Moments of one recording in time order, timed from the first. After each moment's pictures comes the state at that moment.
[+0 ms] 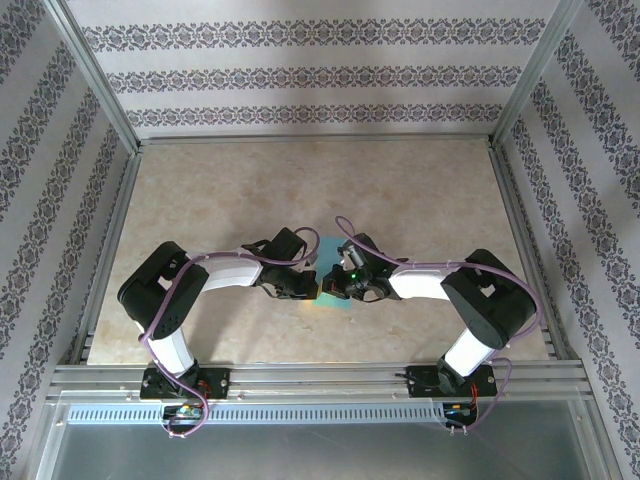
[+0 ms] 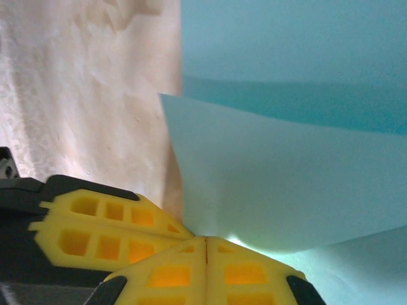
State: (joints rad) left arm -0.66 1.75 0.86 -0.25 0.49 -0.60; right arm 0.68 1.64 0.65 0.08 -0.46 0.95
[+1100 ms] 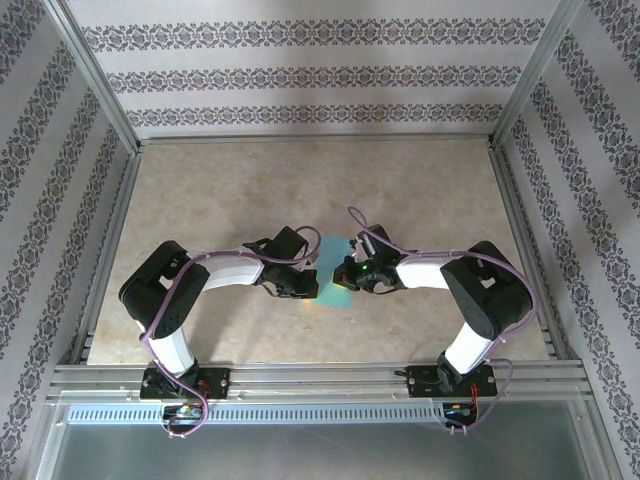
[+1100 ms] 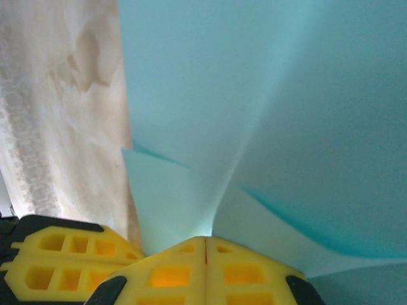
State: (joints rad) left arm -0.66 1.76 0.88 -0.28 0.47 -0.58; right arm 0.52 1.68 0.66 0.04 -0.53 0.84
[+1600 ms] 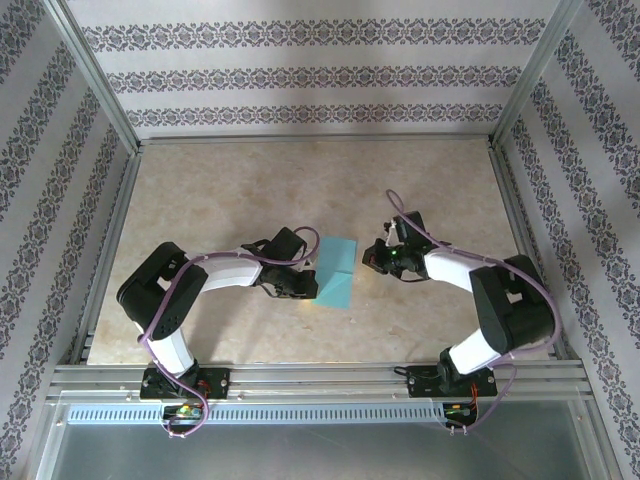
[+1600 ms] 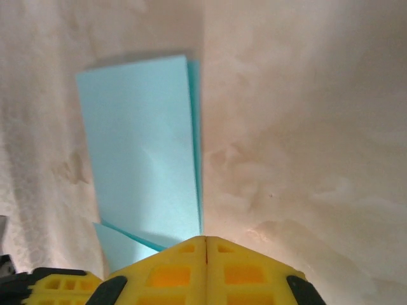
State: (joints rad) left arm -0.66 1.74 0.86 -0.25 0.49 -0.59; right arm 0.30 1.51 0.66 -0.10 -0.49 0.73
